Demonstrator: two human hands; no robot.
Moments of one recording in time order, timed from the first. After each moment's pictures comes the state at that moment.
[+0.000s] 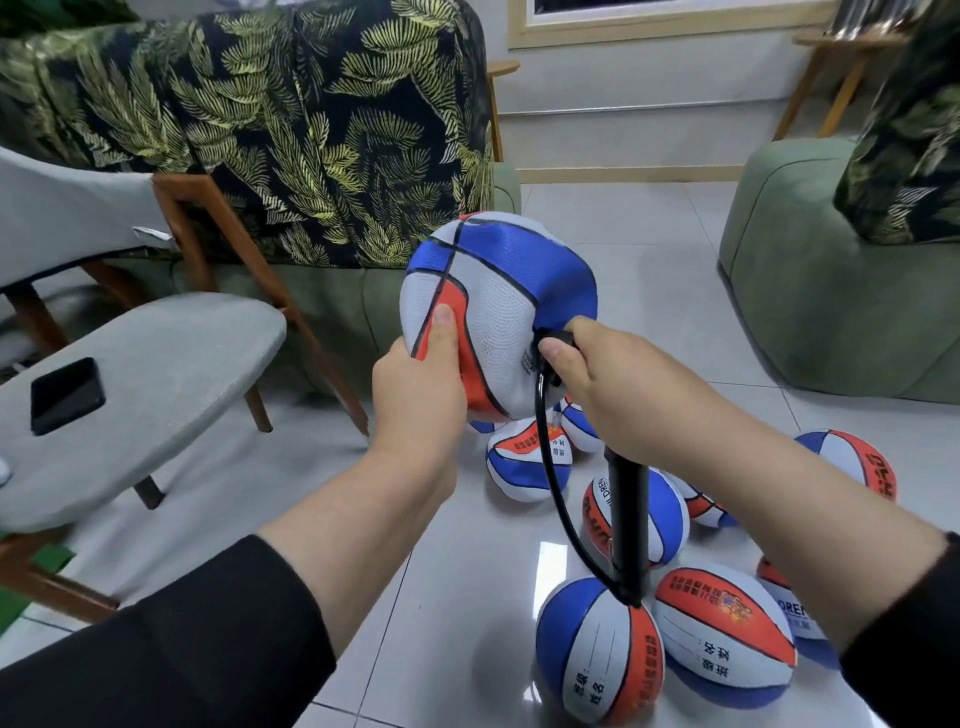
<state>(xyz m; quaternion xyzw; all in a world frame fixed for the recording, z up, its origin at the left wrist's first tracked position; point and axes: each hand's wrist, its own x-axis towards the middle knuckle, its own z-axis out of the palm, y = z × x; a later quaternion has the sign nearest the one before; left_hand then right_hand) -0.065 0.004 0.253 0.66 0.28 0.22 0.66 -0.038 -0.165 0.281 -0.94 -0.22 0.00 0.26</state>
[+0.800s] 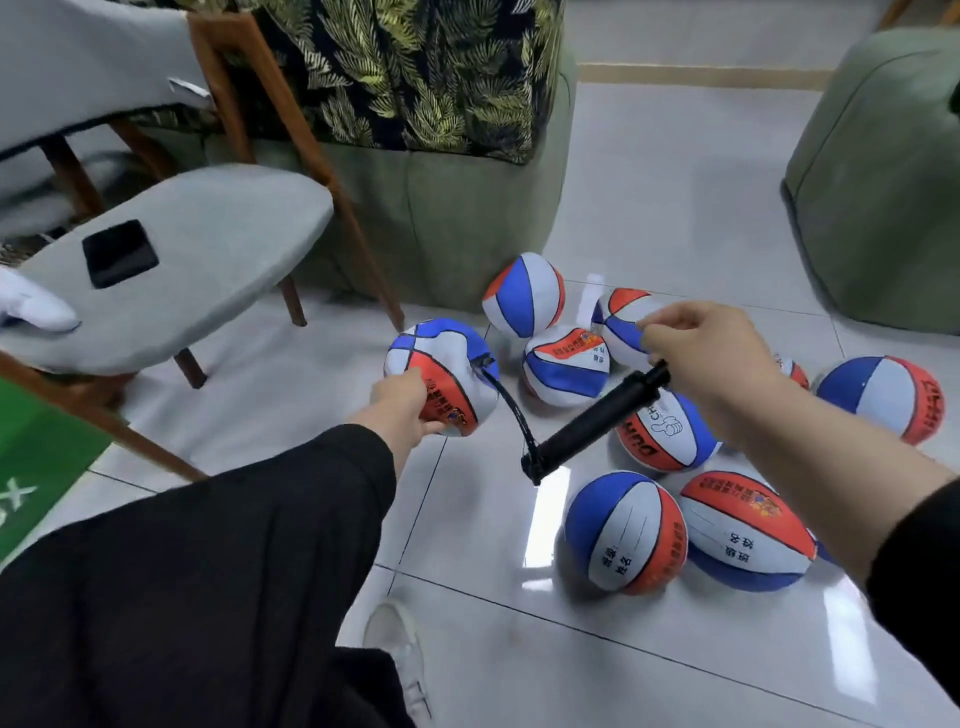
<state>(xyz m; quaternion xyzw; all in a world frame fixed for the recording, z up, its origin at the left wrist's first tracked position) -0.086 0.125 0.074 0.55 0.51 0.01 0.66 -0.071 -0.157 0.198 -0.85 0.05 0.07 0.52</state>
